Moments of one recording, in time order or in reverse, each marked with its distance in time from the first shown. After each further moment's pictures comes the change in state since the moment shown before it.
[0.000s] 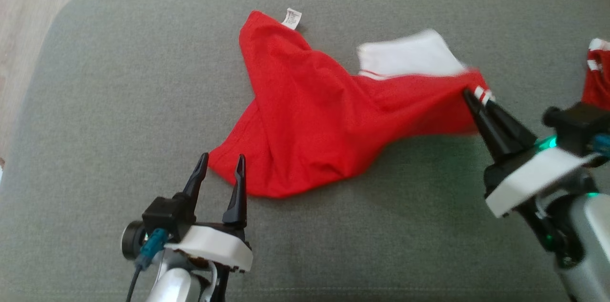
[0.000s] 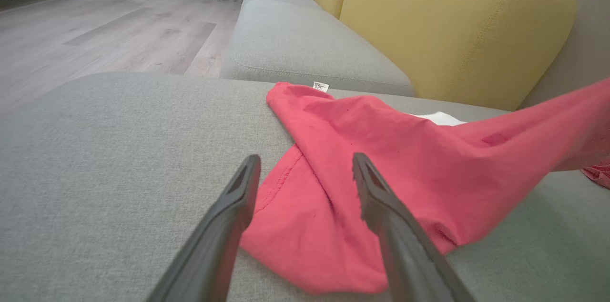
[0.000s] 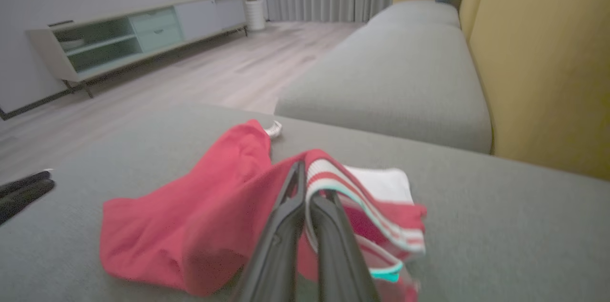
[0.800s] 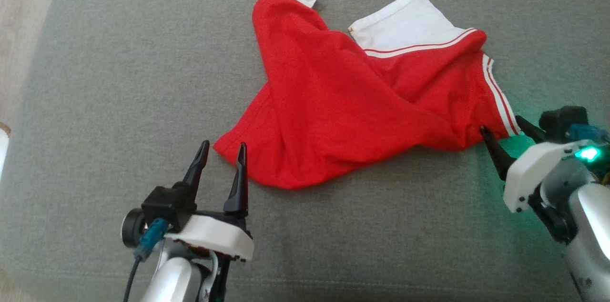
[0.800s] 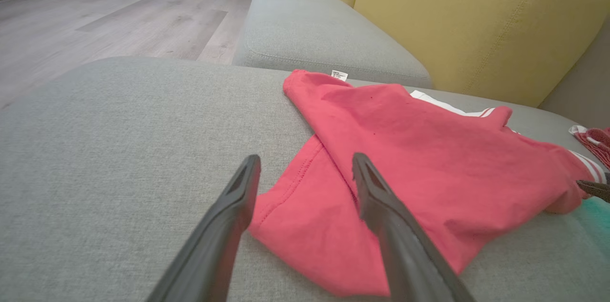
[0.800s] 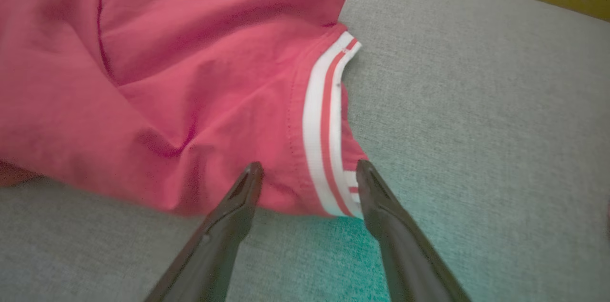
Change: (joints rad) left arm -0.034 -0.001 -0.003 -0.006 0.000 -0.001 0.000; right arm -0.098 0.018 -0.054 0.421 -0.143 0.000 0.089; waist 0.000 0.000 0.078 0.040
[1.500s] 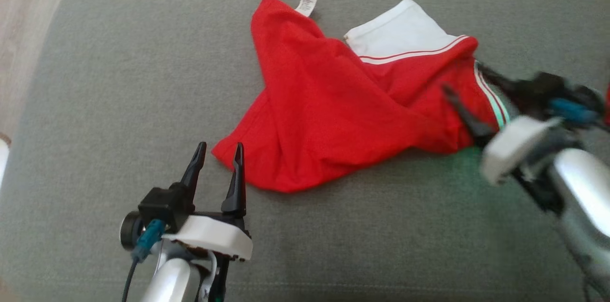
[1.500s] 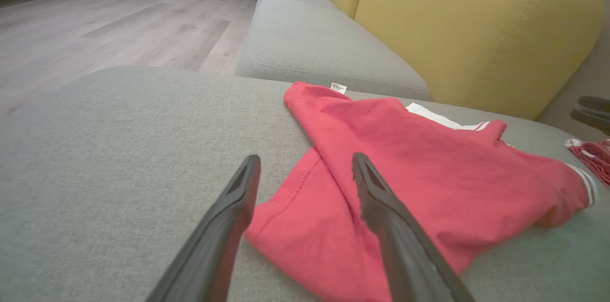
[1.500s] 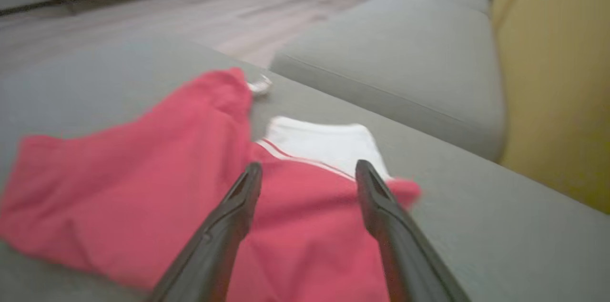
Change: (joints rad) left arm 0.005 0.000 0.003 -0.006 -0.016 0.017 0.000; right arm -0.176 -0.093 0.289 -0.070 0.087 0.000 -0.208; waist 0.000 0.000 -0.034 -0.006
